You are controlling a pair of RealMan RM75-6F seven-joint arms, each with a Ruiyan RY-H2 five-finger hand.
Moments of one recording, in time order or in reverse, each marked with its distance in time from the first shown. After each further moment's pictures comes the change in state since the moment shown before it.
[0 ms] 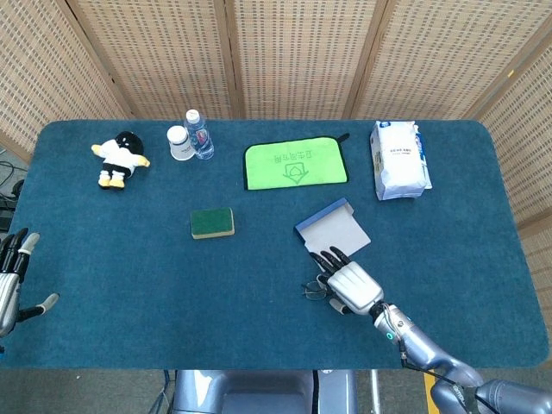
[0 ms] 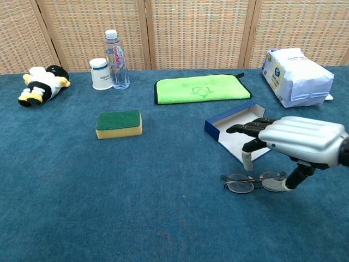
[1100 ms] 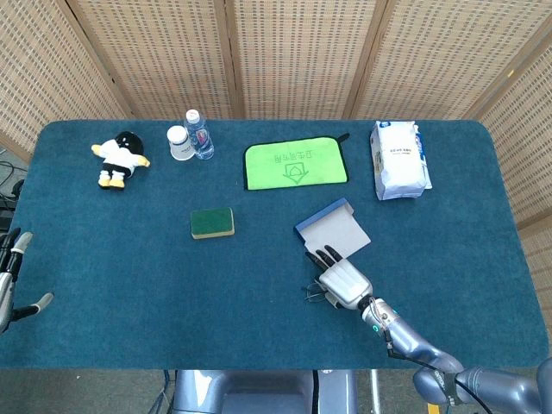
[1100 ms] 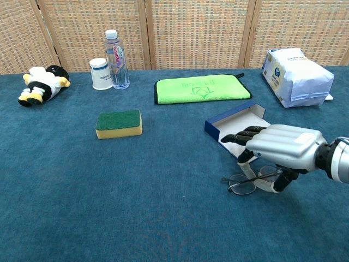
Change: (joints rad) left arm 0.004 0.010 -0.005 0.002 -0.021 -0.005 -0.023; right arm 0.076 -0.058 -0.030 0.049 0.148 -0.033 -0.144
